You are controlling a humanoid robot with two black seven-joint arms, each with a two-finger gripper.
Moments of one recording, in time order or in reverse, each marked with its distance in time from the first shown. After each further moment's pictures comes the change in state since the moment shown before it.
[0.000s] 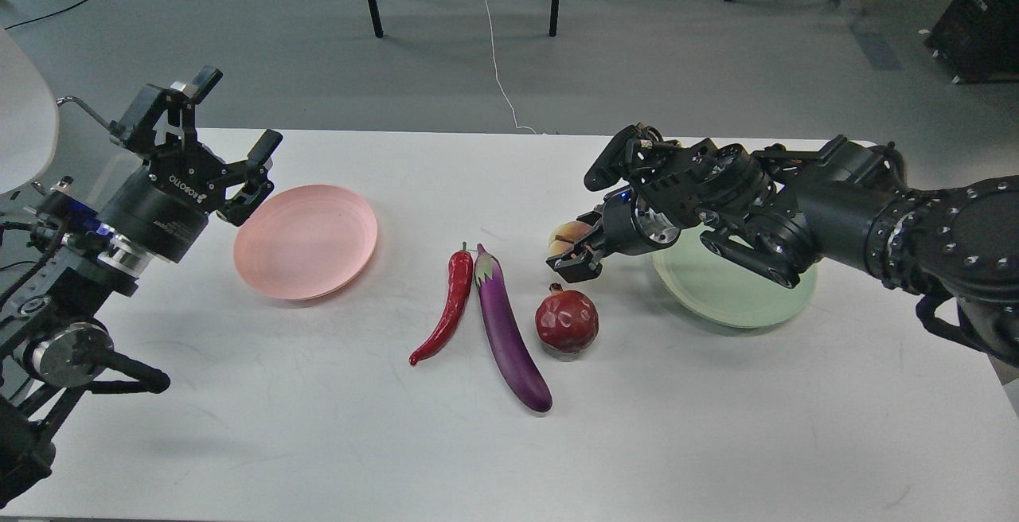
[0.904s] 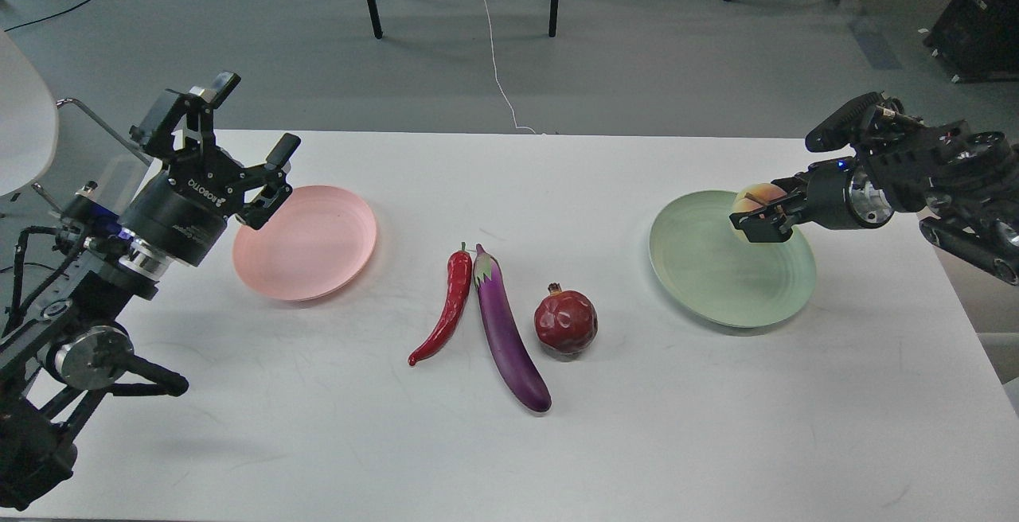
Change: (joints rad) left arm 0.000 -0.040 0.005 -0.006 0.007 0.000 0.000; right arm -0.071 -0.390 -0.037 0.030 0.002 -0.106 0.000
